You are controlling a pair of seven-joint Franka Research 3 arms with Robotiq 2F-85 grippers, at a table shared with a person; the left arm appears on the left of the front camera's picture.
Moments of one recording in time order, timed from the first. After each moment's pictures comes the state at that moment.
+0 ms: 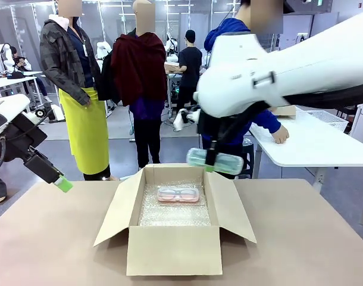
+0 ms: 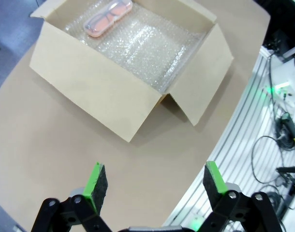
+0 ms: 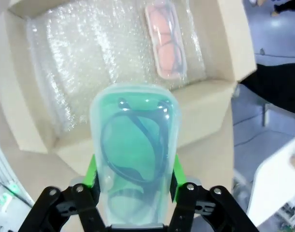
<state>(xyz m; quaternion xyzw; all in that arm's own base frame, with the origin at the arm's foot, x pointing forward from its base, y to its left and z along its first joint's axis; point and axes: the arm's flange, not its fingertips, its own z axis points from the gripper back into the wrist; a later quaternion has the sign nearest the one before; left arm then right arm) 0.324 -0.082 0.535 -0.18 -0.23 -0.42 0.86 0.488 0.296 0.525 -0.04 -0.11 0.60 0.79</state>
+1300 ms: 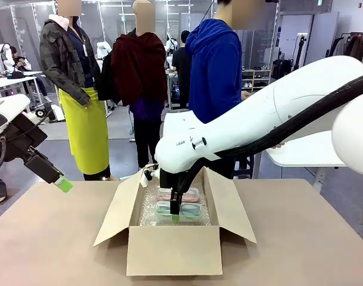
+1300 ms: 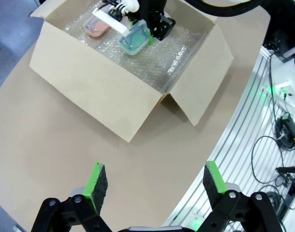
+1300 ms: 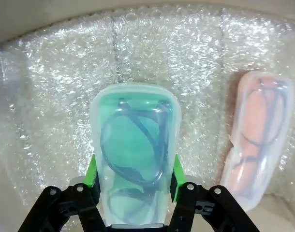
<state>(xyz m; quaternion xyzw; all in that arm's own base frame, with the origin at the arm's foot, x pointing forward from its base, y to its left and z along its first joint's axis) 0.324 -0.082 0.535 -0.18 -0.23 -0.42 0.86 0.537 0.396 0.334 0.02 0.00 0.66 0.75</state>
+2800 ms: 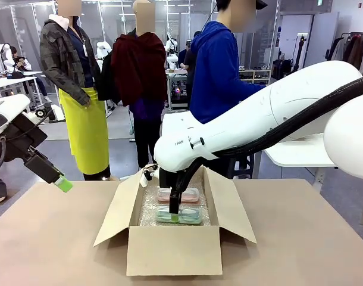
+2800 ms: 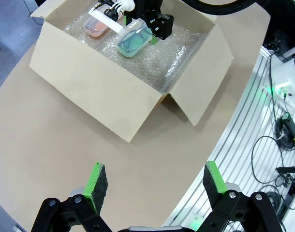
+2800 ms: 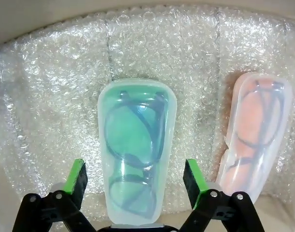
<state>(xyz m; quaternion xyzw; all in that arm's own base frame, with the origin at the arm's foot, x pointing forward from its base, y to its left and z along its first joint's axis) 0.324 -0.082 0.535 -0.18 -0.23 -0.42 0.86 0.544 0.399 0.337 0.02 0.00 0.66 0.75</state>
